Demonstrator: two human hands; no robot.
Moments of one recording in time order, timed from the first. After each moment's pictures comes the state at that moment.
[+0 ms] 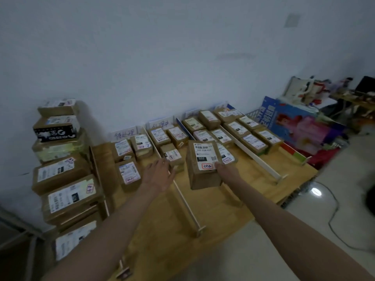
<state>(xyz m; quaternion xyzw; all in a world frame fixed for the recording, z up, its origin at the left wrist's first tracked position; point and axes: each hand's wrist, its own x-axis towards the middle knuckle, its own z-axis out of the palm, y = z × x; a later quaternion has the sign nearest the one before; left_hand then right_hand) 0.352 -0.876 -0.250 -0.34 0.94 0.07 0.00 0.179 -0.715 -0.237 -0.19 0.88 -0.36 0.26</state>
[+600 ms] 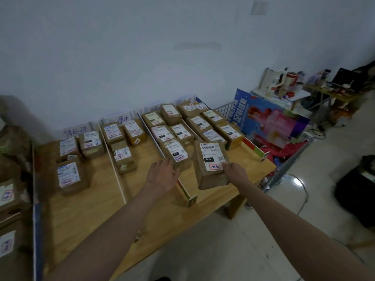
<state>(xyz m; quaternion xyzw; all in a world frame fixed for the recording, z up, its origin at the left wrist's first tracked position) 0.137 -0.713 -0.274 -0.30 0.95 0.08 0.00 -0.038 -0.537 -0.263 -0.12 0.89 -0.36 0.25</state>
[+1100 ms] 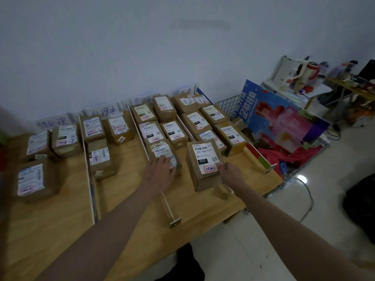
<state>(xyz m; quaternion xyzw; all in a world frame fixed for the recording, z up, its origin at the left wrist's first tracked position) 0.005 -0.763 -0.334 -0.34 0.94 0.08 0.01 -0.176 -0.595 -0.329 -0.20 0.89 -0.33 0.25</state>
